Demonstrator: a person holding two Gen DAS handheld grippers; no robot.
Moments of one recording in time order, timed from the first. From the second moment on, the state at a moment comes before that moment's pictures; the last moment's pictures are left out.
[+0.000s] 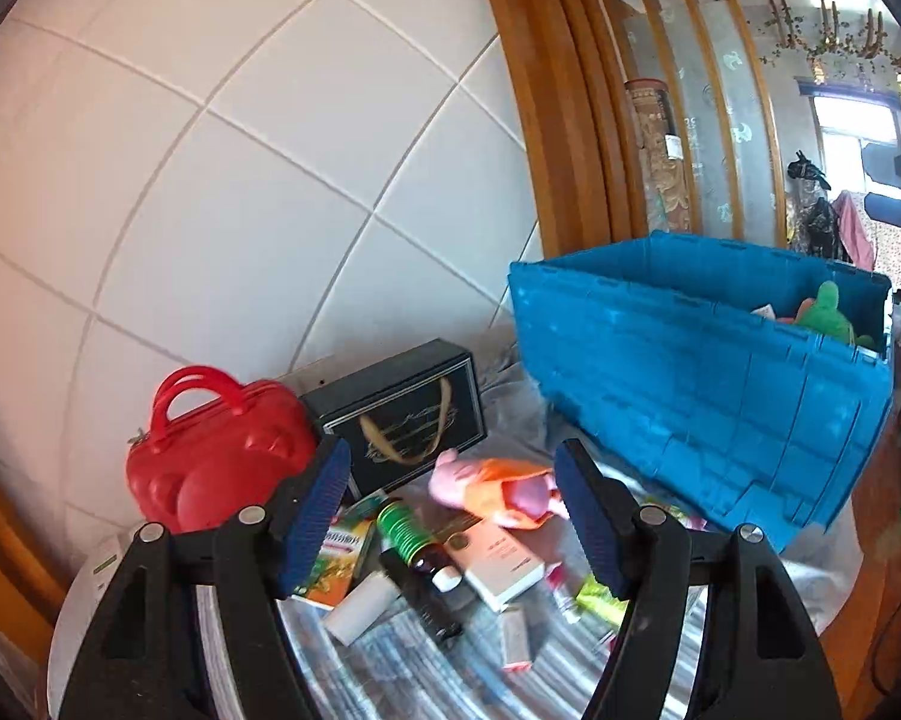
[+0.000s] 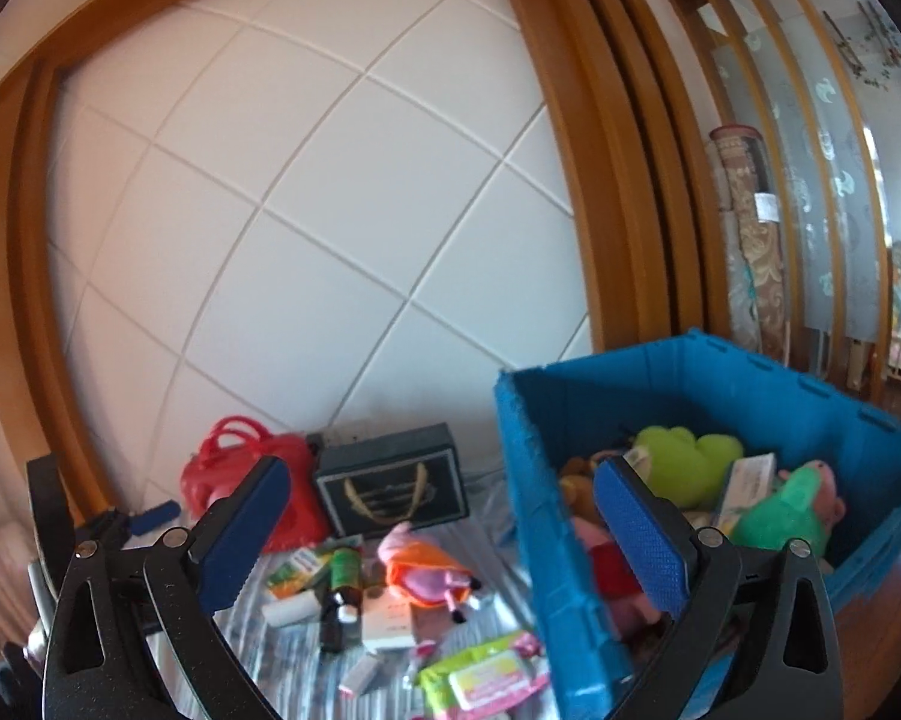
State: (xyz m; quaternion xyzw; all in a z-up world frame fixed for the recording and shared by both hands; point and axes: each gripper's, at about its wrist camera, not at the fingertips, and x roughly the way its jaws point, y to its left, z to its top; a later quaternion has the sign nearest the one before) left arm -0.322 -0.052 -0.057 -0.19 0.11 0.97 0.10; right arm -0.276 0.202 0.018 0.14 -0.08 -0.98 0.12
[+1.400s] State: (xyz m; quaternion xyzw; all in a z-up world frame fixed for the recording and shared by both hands) left arm -0.429 -0.032 -0.344 -0.43 0.07 0.87 0.24; right arm -0.373 0.136 -0.336 0.53 -0.11 -0.84 -0.08
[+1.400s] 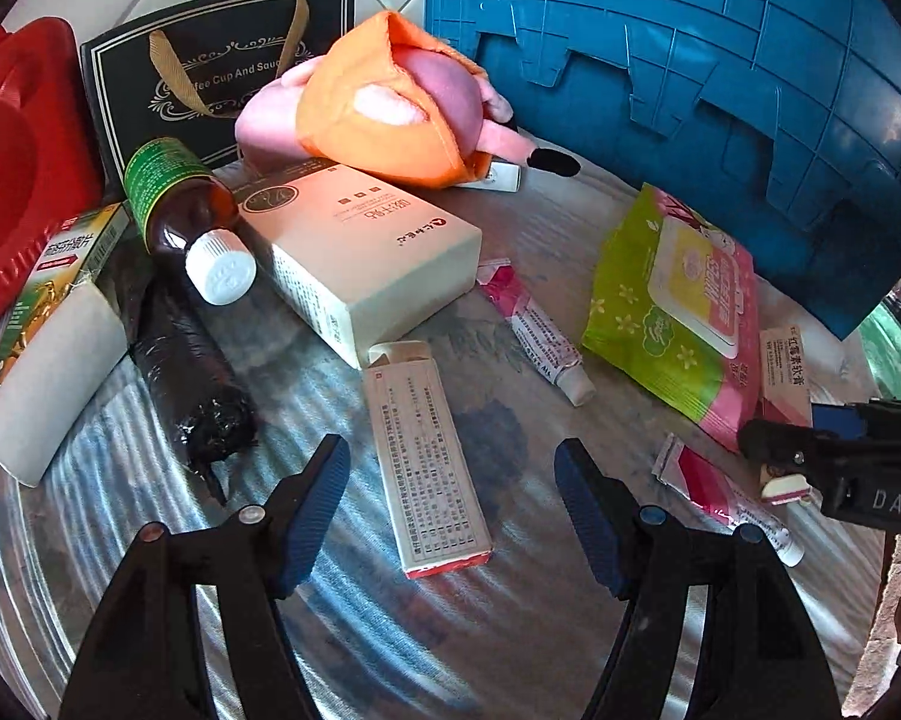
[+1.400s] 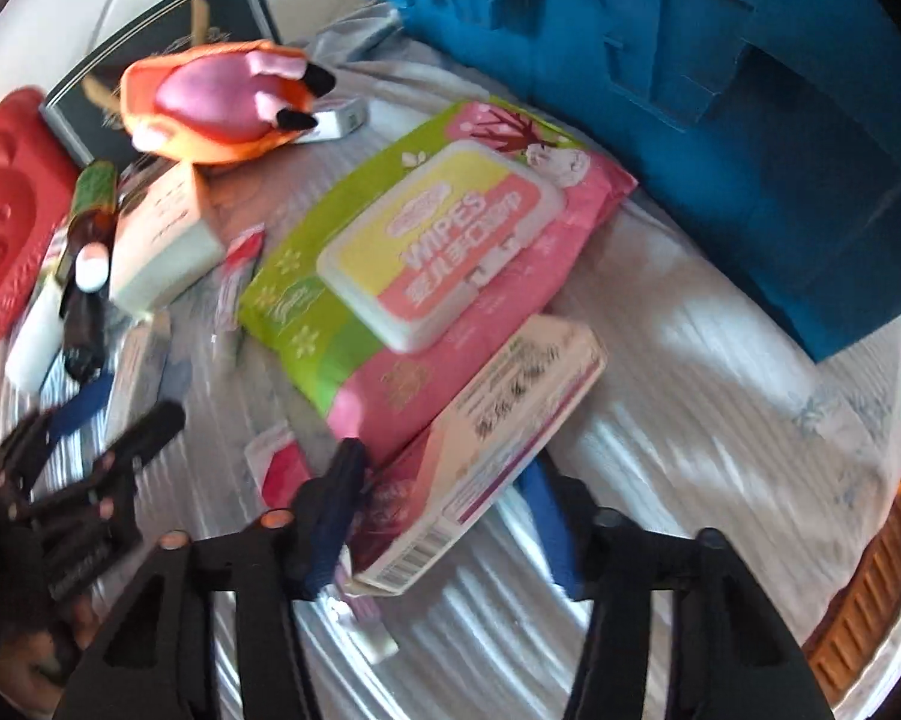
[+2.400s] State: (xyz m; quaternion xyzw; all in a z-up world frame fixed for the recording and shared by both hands) left arm -0.408 -0.057 -0.269 -0.37 0.07 0.89 0.27; right arm -0.334 0.135 -0.275 0.47 -0.08 -0.88 -0.03
